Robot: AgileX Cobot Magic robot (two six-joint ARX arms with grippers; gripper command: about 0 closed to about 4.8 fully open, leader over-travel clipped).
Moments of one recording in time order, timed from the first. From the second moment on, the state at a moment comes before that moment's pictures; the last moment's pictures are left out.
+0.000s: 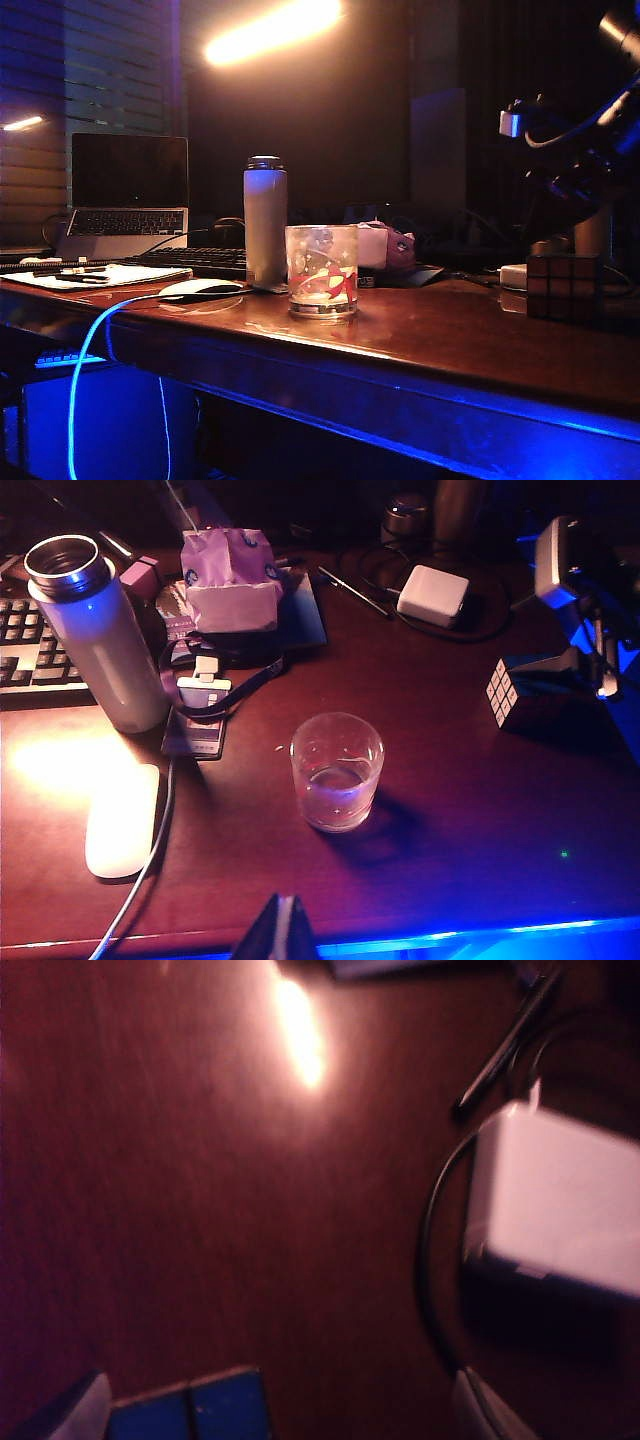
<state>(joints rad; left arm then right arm) -0.29 1.16 1.34 -0.67 0.40 0.23 0.03 1.56 1.01 -0.19 -0.26 -0.60</state>
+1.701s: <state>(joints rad) -0.29 1.16 1.34 -0.60 0.43 0.23 0.09 1.46 1.07 -0.36 -0.08 0.25</state>
